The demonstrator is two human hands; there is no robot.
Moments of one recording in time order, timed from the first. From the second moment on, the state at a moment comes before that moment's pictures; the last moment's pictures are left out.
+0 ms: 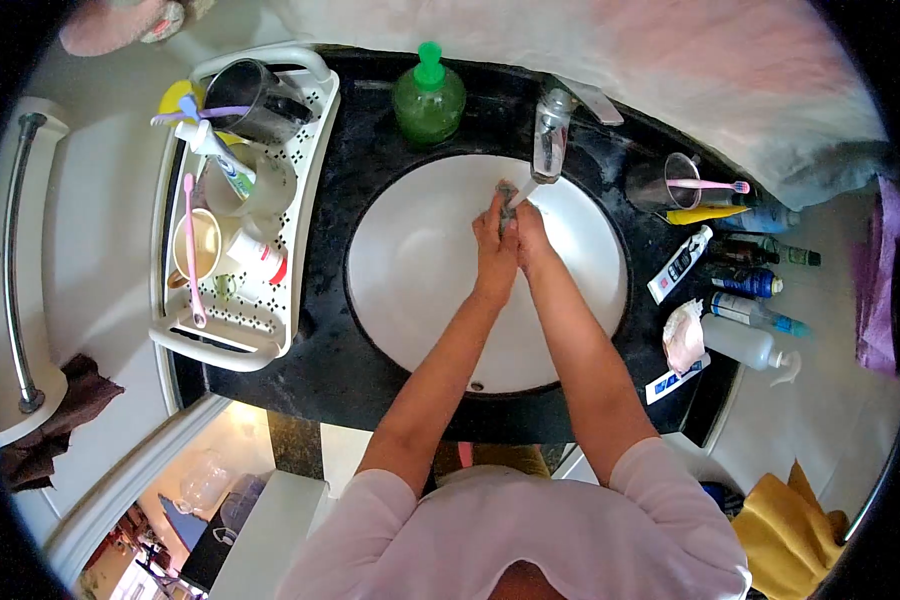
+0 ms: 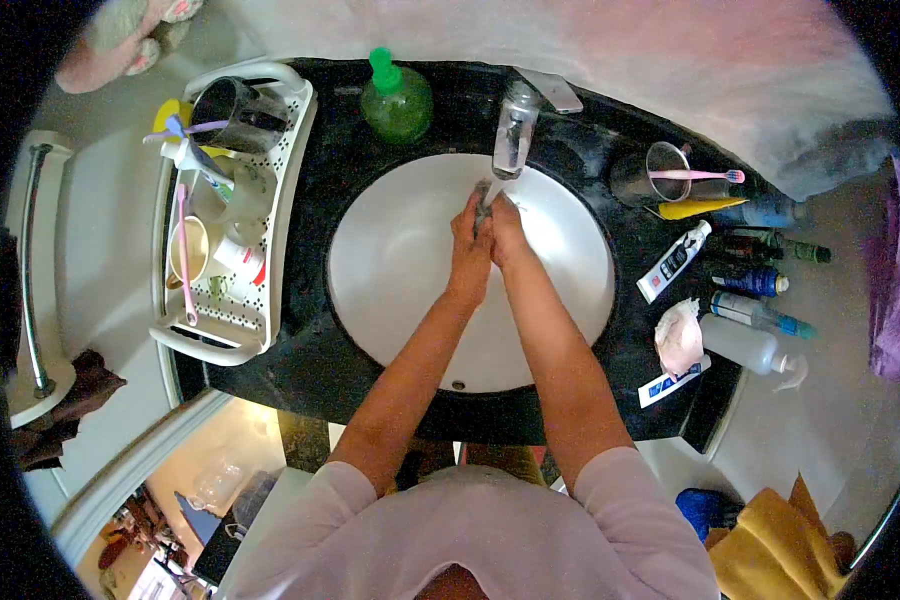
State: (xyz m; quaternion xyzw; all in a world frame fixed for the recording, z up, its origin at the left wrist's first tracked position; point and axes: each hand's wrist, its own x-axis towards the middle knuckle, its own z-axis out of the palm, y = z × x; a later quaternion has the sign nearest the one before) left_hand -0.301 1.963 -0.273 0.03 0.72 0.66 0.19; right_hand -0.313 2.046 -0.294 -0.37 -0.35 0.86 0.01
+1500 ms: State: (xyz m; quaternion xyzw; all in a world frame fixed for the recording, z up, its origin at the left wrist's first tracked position) left_hand -0.301 1.772 -0.196 0.24 0.87 0.41 -0.15; right_hand -0.393 1.923 -0.292 -0.38 -0.42 0.80 0.19
